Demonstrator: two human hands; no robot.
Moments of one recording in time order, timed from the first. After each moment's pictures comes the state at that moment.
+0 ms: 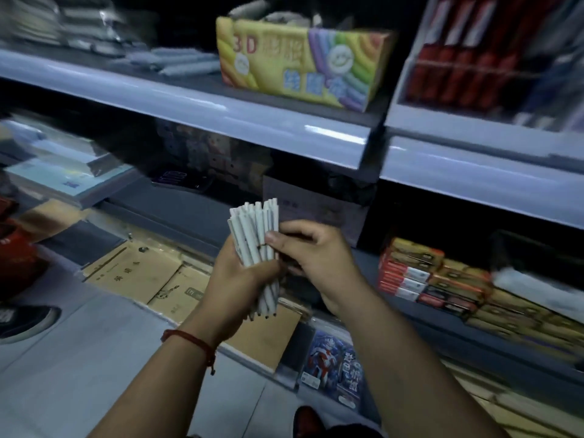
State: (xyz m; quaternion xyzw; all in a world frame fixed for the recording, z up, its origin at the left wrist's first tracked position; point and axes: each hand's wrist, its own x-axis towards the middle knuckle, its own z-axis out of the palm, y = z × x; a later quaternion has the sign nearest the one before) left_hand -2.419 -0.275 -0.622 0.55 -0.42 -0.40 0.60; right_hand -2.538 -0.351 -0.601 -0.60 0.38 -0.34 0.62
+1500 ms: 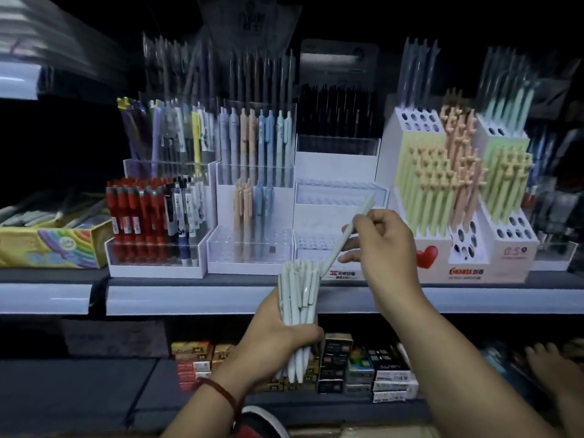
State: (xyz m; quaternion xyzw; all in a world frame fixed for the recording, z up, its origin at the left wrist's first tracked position) left_hand -2.764 -0.299 -0.464 0.37 -0.63 -0.49 0.47; right_hand -2.924 -0.307 -0.369 -0.49 0.49 -0.68 0.24
